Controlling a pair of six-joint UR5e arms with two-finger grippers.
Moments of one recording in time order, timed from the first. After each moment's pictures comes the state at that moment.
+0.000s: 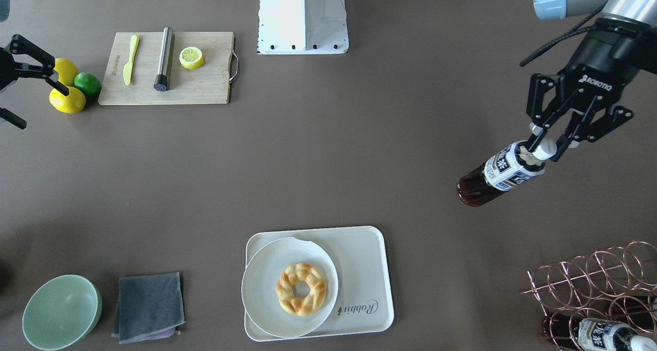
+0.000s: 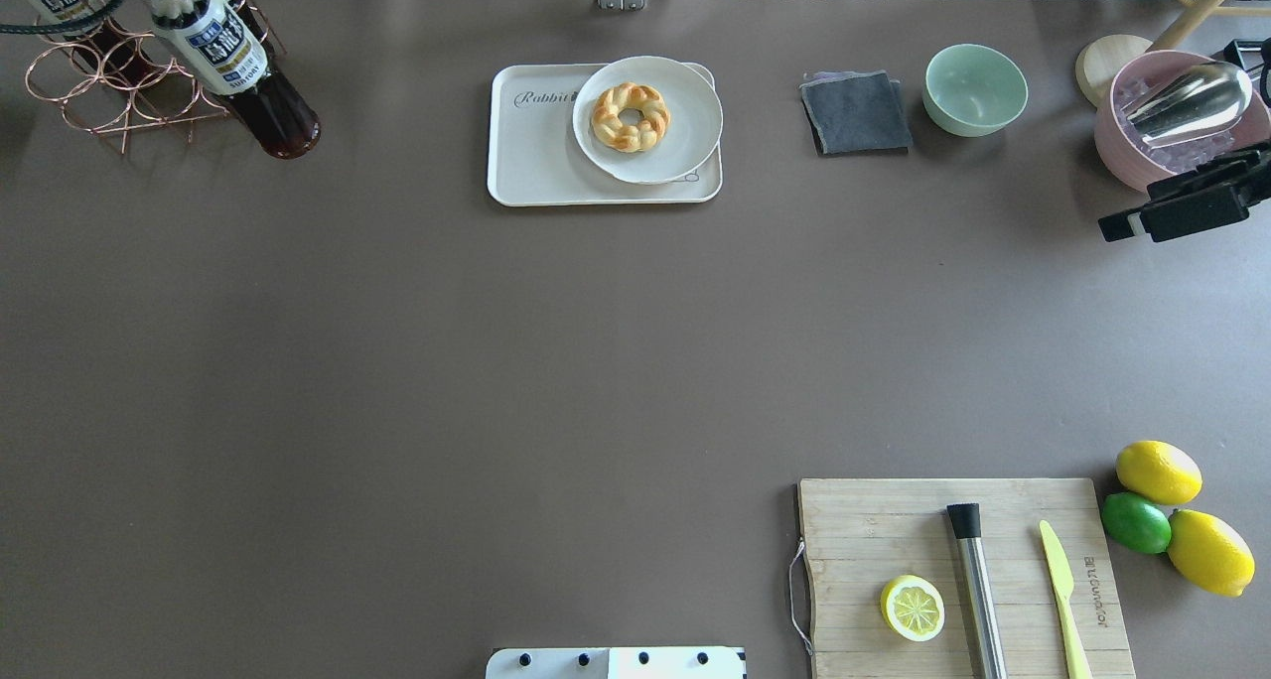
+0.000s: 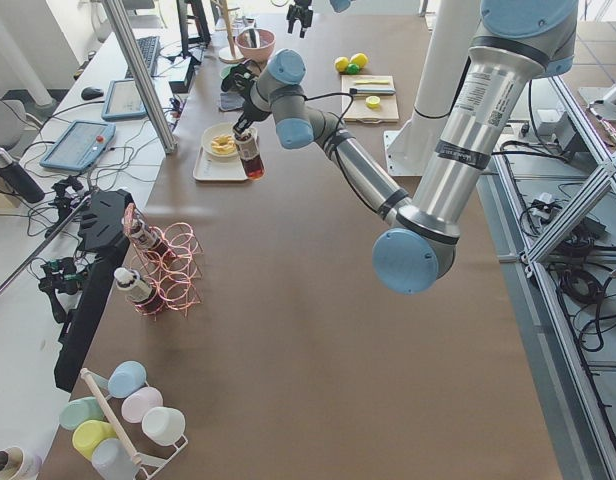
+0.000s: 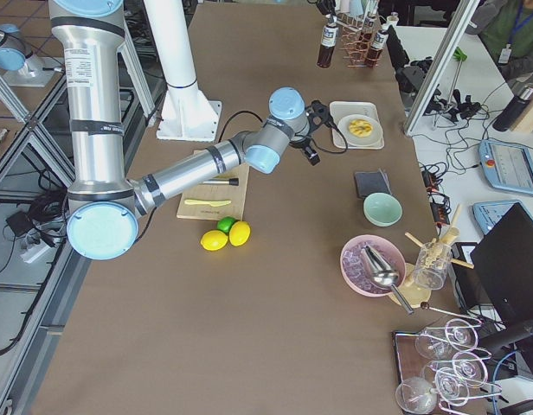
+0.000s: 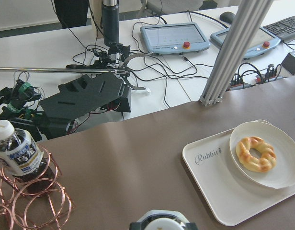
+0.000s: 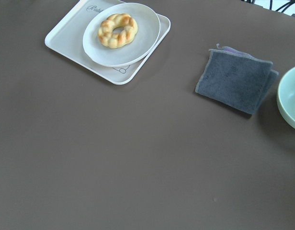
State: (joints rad) left arm -1.02 -1.95 -1.95 -2.06 -1.99 -0.68; right arm 1.11 -1.54 1.98 -0.97 2.33 0.44
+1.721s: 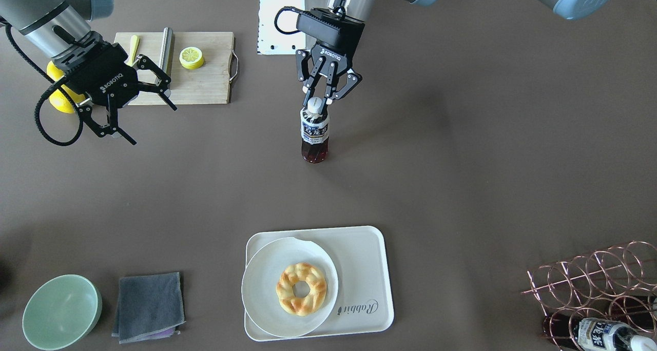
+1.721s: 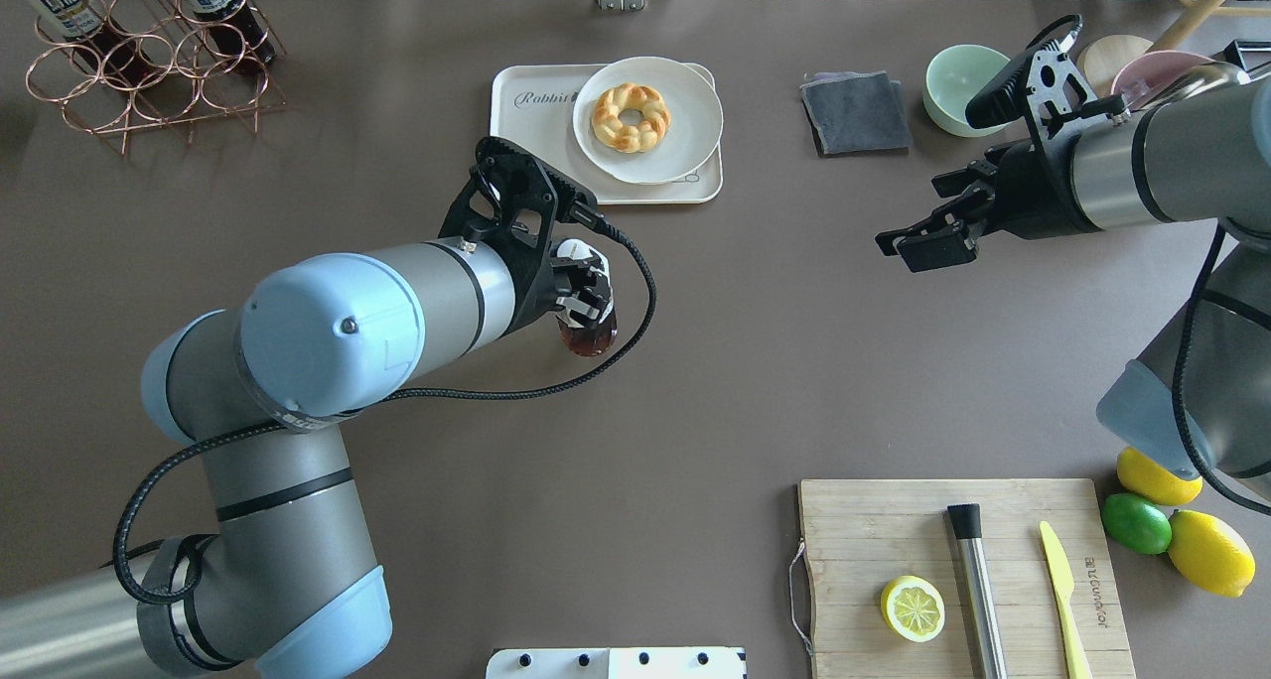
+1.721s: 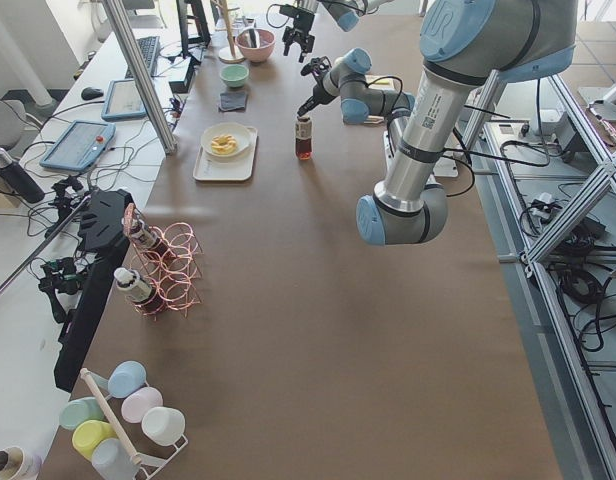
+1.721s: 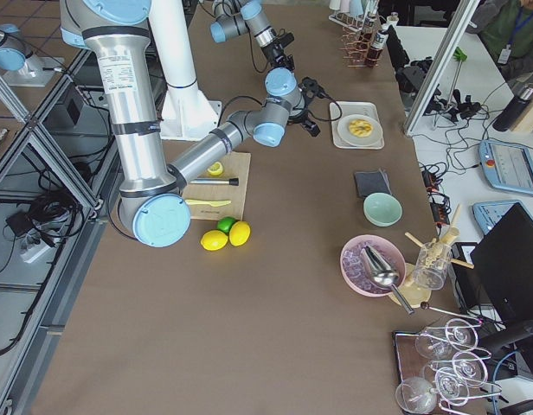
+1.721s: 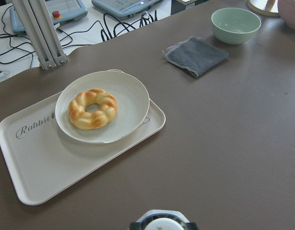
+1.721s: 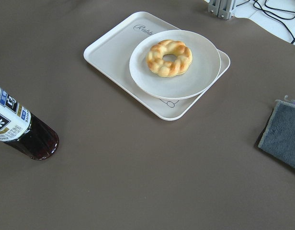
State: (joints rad) left arm -0.37 -2.18 -1.92 -1.87 -1.33 -0.69; right arm 0.86 -1.39 1.98 -0.97 2.06 0.44
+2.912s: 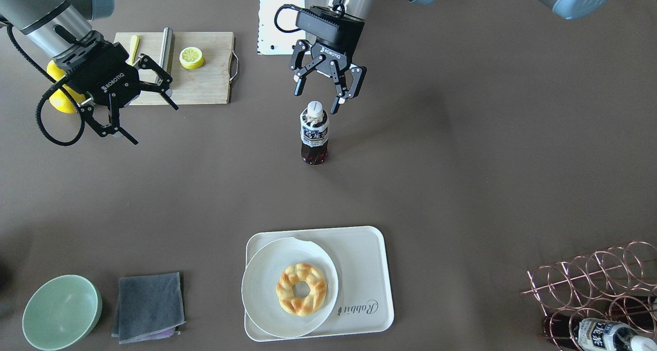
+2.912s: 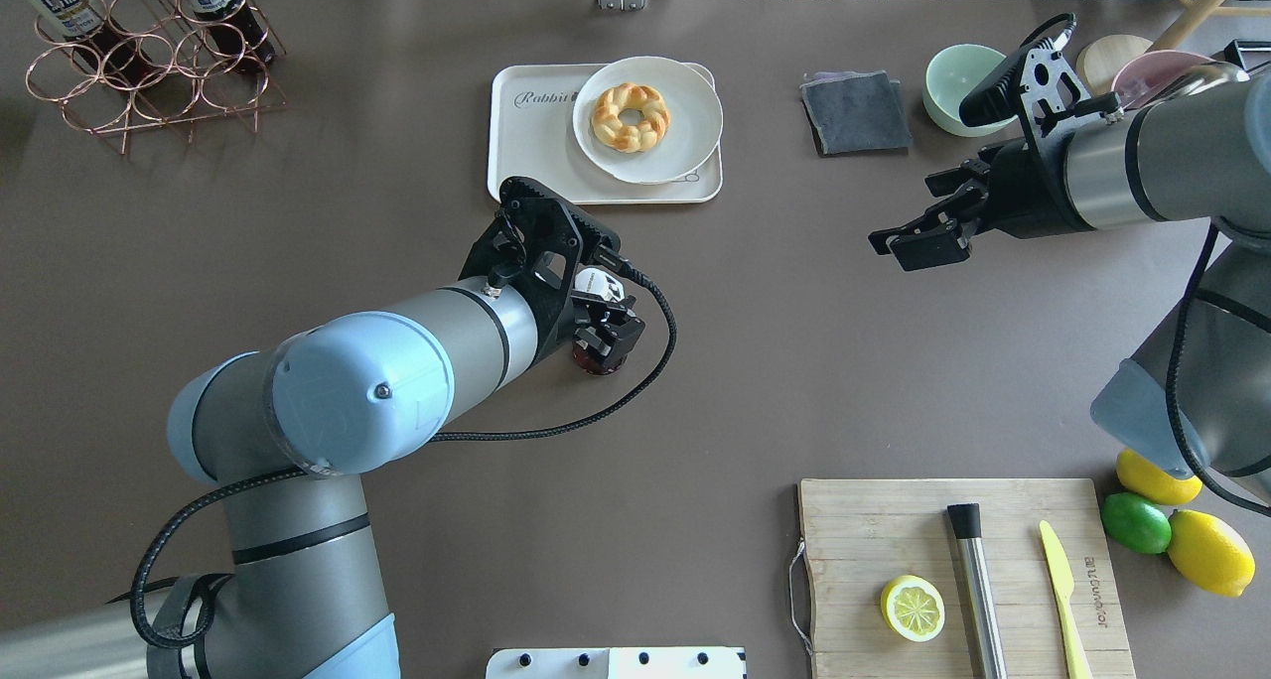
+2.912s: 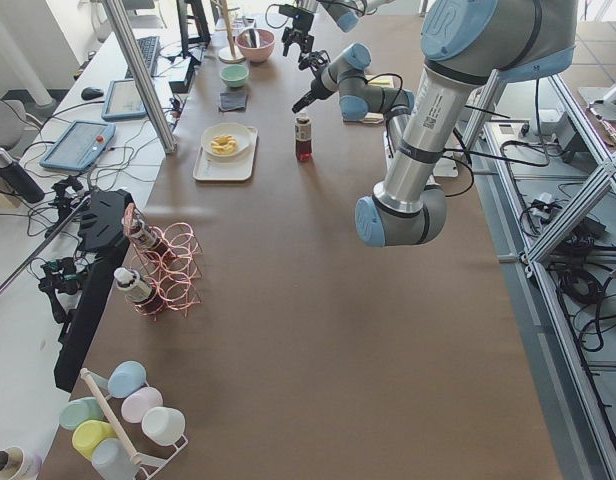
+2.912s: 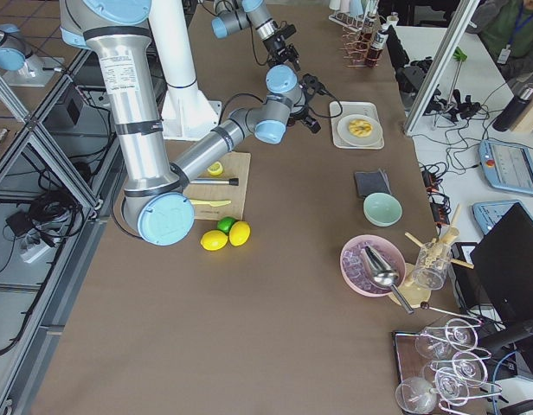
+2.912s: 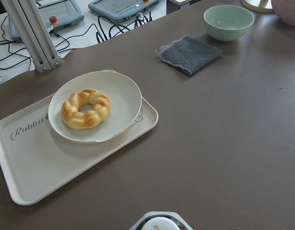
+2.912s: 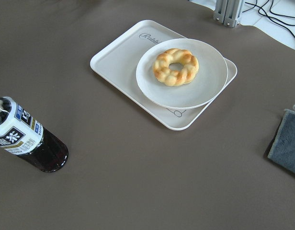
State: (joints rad) left arm -0.41 -2.17 -1.97 -1.87 -1.36 -0.69; right arm 0.86 -1.36 1.98 -0.97 2.06 0.45
